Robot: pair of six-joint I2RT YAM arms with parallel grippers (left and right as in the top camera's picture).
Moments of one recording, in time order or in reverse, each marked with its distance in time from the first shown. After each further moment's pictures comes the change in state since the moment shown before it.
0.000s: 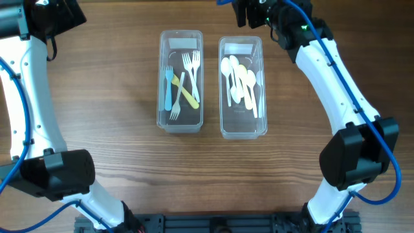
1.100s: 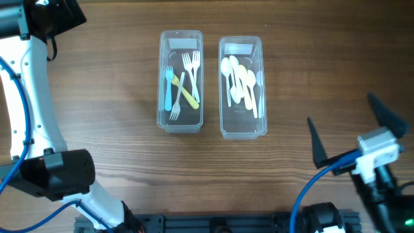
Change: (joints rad) left arm 0.000 0.000 0.000 -0.001 0.000 0.000; right arm -0.079 -1.527 -0.792 -0.148 -0.010 -0.290
